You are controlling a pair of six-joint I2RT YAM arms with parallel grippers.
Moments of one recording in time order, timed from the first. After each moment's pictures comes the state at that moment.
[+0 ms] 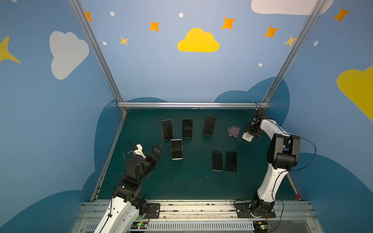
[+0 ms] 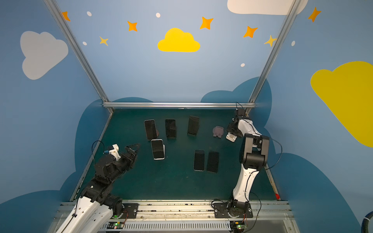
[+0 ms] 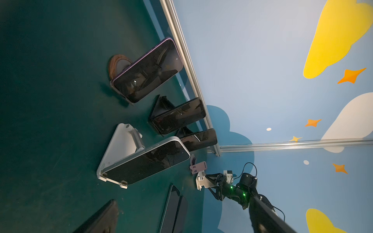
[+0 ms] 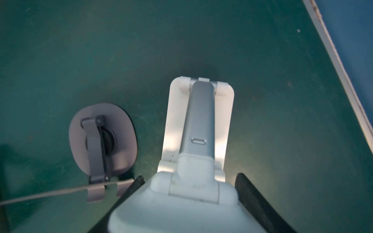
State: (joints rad) left arm -0.29 0.50 0.43 -0.23 0.11 -1.25; right arm -0.08 2.04 1.60 -0.71 0.05 0.31
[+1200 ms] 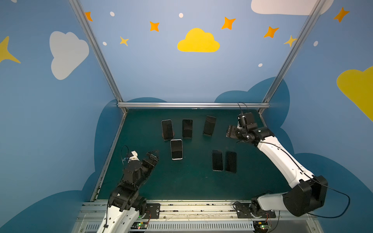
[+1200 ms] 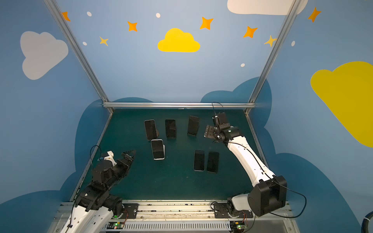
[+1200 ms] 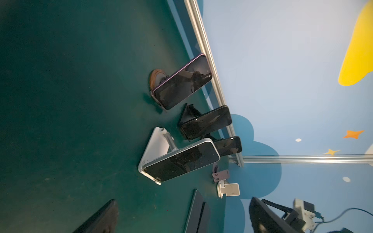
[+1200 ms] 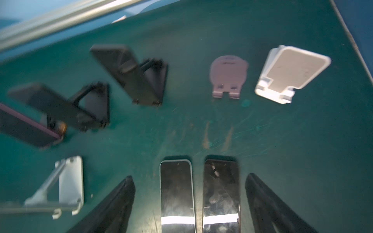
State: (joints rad) left arm -0.29 0.34 0.43 -0.51 0.00 -1.21; right arm 0.41 1.36 1.25 -0.76 0.16 0.48
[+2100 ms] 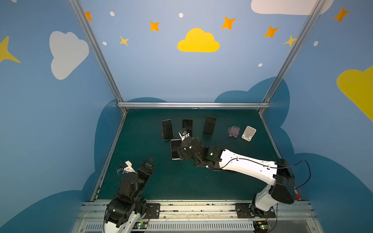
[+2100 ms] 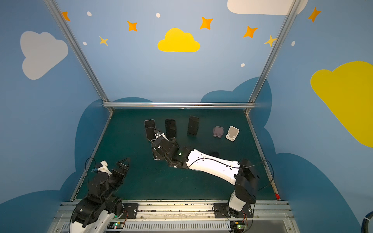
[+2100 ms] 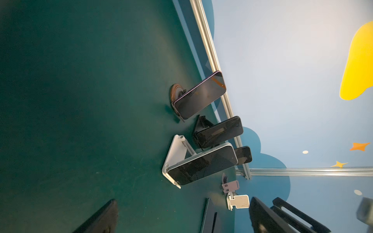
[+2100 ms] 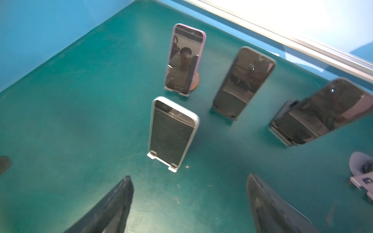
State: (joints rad) left arm -0.29 0.03 0.34 -0.72 -0.10 -1.22; right arm 1.19 1.66 1.40 -0.46 0.50 0.31
